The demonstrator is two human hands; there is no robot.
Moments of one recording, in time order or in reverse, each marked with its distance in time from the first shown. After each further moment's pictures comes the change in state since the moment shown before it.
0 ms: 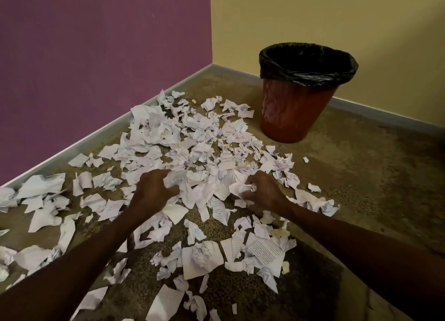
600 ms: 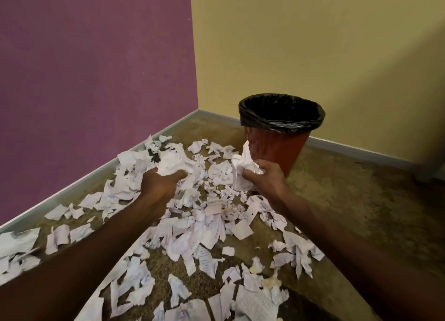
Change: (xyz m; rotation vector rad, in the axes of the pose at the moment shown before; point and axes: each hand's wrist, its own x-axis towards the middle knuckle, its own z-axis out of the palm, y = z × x) left_hand 0.059 0.115 -0.036 -0.786 0.130 -0.331; right_hand 0.023 -0.065 -0.122 0.757 0.280 0.133
